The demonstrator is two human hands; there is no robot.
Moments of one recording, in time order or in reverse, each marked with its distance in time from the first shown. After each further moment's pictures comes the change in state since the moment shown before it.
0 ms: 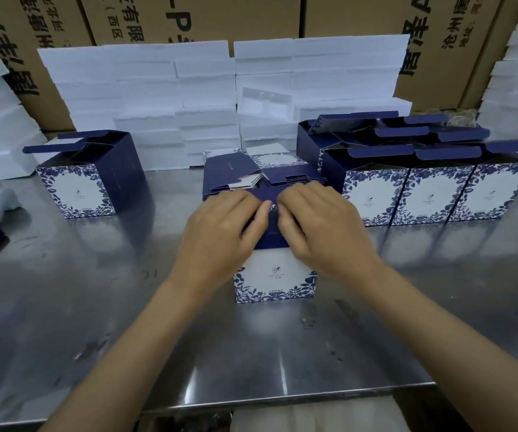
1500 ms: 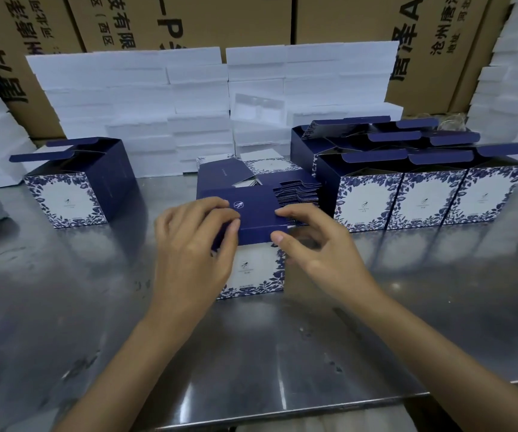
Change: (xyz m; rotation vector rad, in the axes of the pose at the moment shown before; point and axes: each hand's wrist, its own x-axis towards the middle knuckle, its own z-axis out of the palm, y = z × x) left_hand -0.025 -0.010 -0.007 0.039 0.107 -0.121; right_hand -0.030 0.002 0.013 1.037 -0.116 0.694
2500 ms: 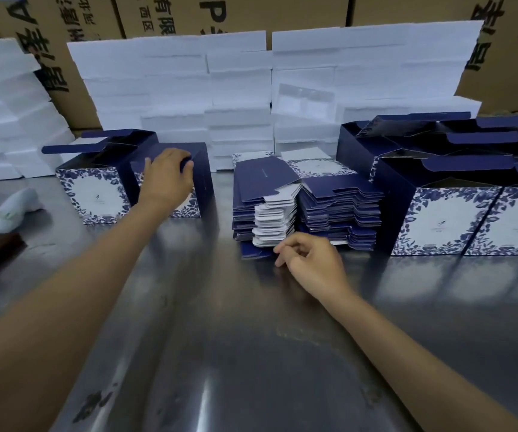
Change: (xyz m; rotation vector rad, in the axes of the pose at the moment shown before) left_hand 0.098 -0.217 0.060 0.184 -0.378 -0.491; right_hand 0.065 0.065 0.075 -0.305 -0.058 0.326
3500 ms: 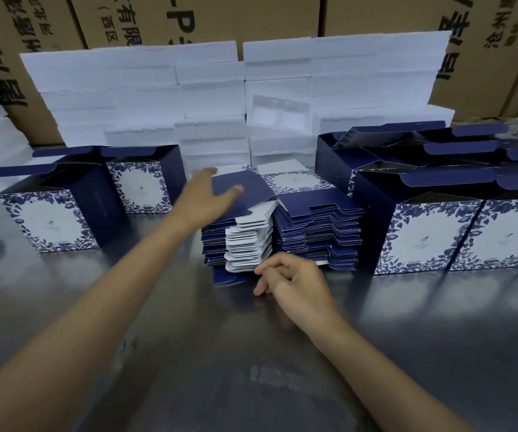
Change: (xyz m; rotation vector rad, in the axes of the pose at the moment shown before) left_hand 0.004 0.084 0.052 -0.317 -0.280 -0.029; right_hand 0.006 0.000 -0.008 0.173 -0.033 0.071
